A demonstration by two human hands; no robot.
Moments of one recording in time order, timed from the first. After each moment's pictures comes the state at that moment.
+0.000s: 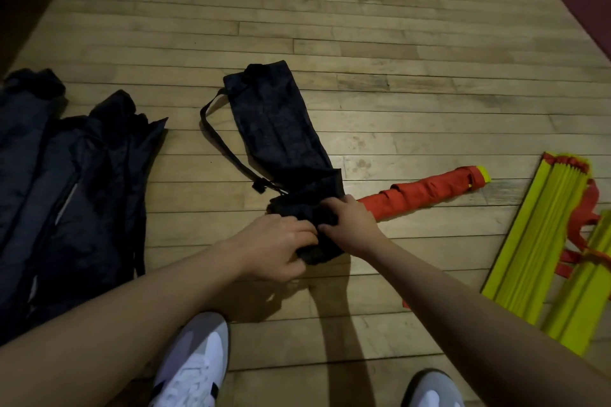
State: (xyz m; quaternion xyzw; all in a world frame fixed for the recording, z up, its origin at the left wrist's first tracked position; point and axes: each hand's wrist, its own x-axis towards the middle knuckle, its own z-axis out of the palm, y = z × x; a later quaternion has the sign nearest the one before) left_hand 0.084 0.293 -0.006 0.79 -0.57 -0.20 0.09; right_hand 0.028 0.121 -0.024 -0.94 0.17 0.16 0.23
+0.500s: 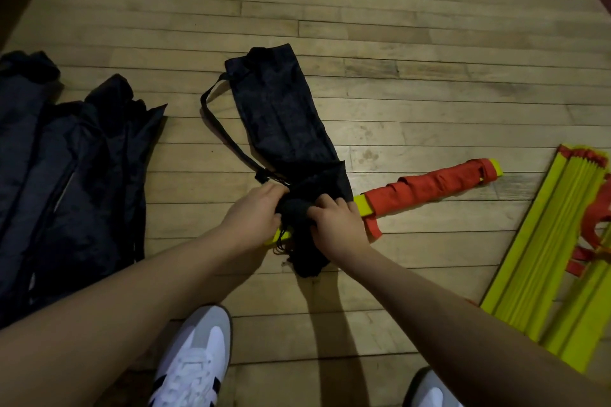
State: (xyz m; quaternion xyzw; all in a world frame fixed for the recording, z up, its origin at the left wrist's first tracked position) left_hand 0.109 0.296 -0.032 0.91 -0.30 -0.23 0.18; right_hand 0.026 0.153 -0.038 -0.99 0.05 0.12 0.08
